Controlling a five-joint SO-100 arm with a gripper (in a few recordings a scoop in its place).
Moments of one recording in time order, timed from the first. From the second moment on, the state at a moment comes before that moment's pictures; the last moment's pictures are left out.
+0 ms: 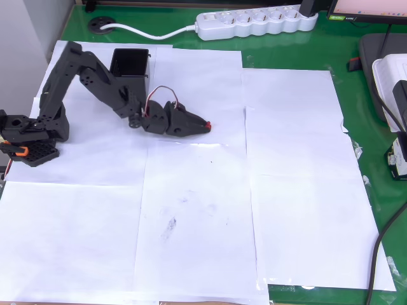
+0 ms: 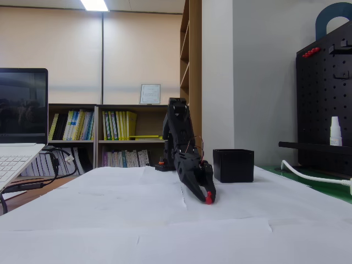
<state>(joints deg) -6.7 106.3 62.4 -24.9 -94.7</state>
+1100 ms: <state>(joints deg) -30.1 48.7 85.5 71.4 -72.6</state>
